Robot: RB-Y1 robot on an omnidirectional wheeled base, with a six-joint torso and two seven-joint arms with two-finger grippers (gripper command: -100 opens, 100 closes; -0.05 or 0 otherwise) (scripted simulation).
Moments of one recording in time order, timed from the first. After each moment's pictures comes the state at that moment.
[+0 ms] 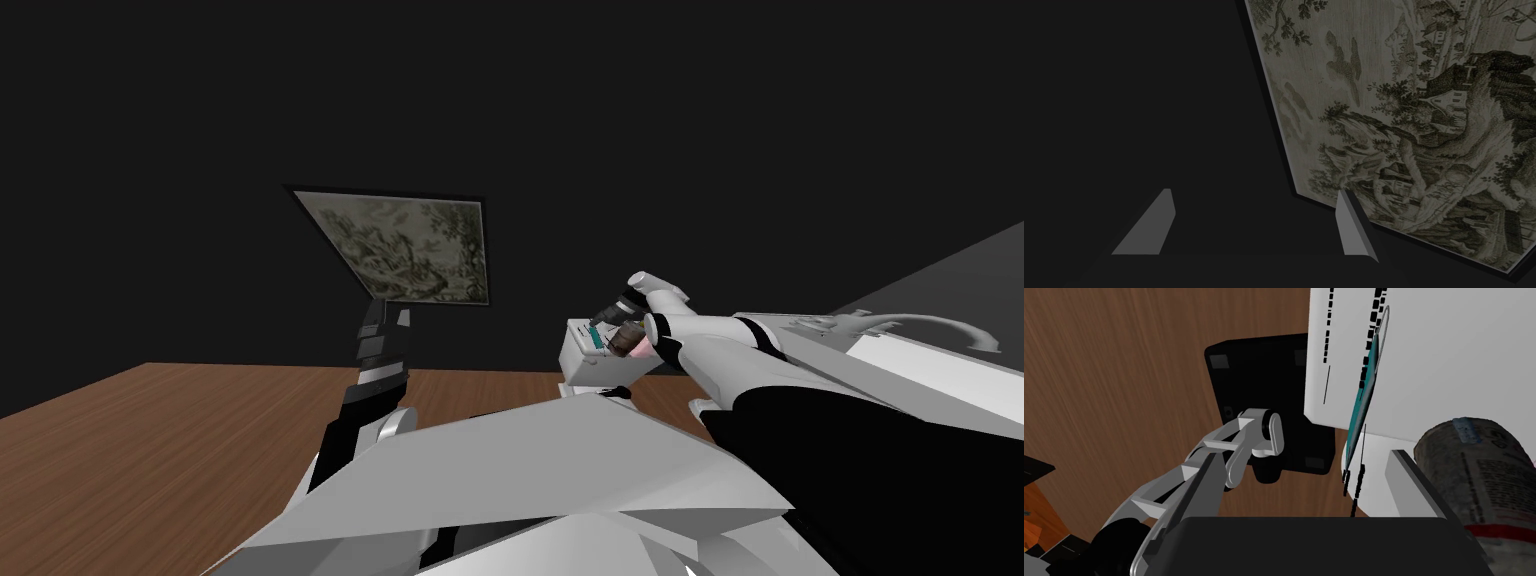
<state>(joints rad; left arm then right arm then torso) 0.51 0.05 -0.03 -2.26 0.10 -0.42 -0.14 -0.77 -0.96 -0.35 -0.51 -0.75 1.81 -1.04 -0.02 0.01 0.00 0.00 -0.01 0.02</state>
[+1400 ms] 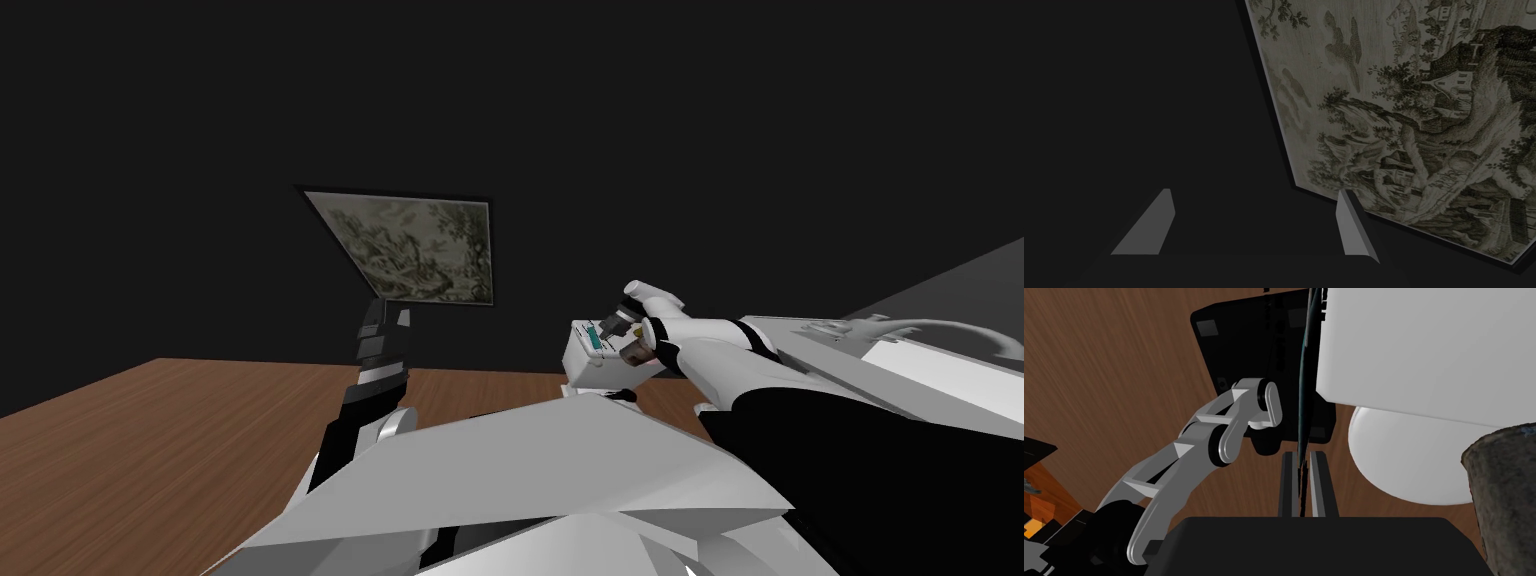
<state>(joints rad) 0.51 0.05 -0.03 -2.26 0.10 -0.42 -0.14 -0.74 -0.94 -0.32 -0.44 -0.70 1.83 -1.02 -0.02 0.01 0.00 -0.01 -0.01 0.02</state>
